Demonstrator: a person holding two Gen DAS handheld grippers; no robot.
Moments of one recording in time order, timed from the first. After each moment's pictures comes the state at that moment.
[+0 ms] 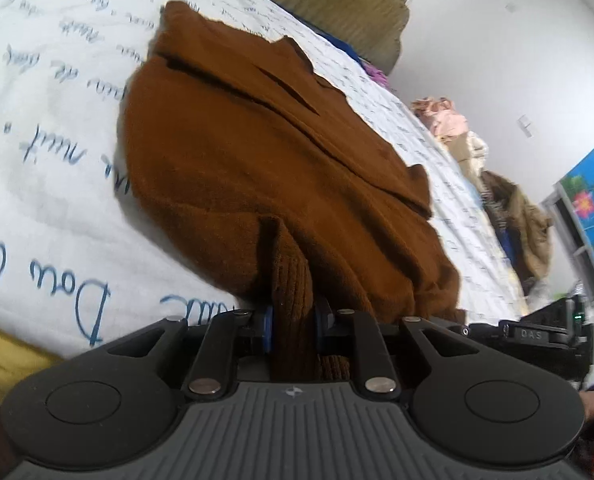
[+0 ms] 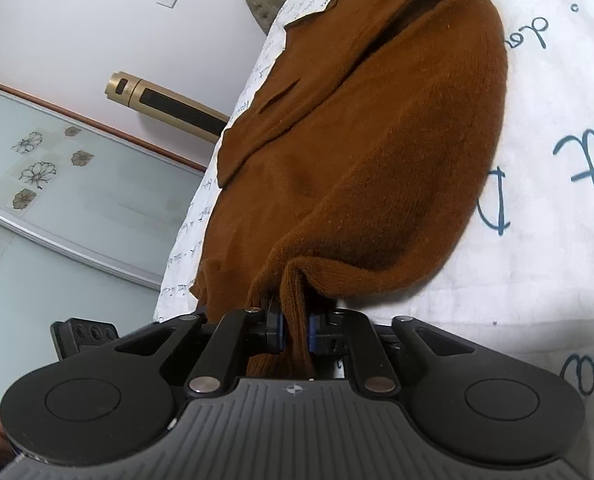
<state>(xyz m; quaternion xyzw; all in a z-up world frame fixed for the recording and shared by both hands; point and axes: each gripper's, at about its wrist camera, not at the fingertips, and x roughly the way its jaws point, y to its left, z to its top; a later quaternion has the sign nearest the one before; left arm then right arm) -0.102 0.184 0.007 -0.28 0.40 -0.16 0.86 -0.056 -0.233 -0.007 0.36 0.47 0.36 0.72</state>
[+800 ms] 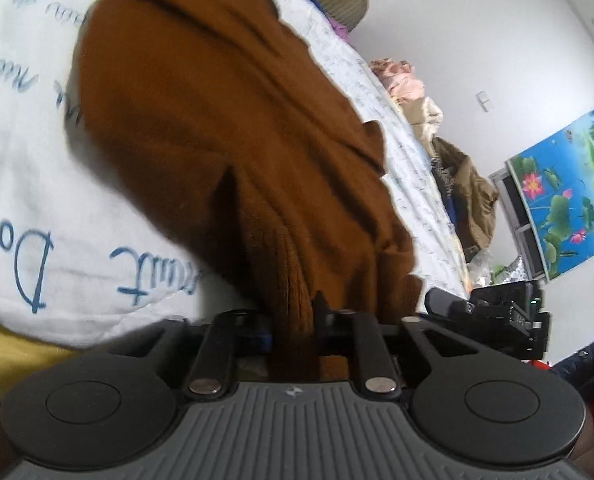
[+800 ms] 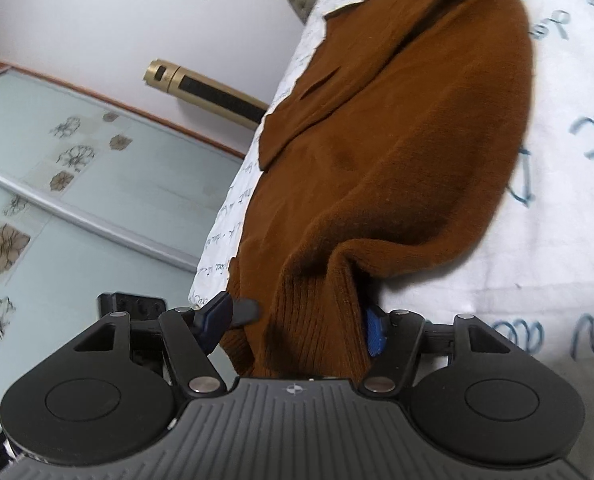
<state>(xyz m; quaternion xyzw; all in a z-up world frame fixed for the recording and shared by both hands) -0.089 0.176 -0.007 -0.32 0.44 -0.25 0.80 -0.067 -0.237 -0.001 0.36 0.45 0.41 0.71</state>
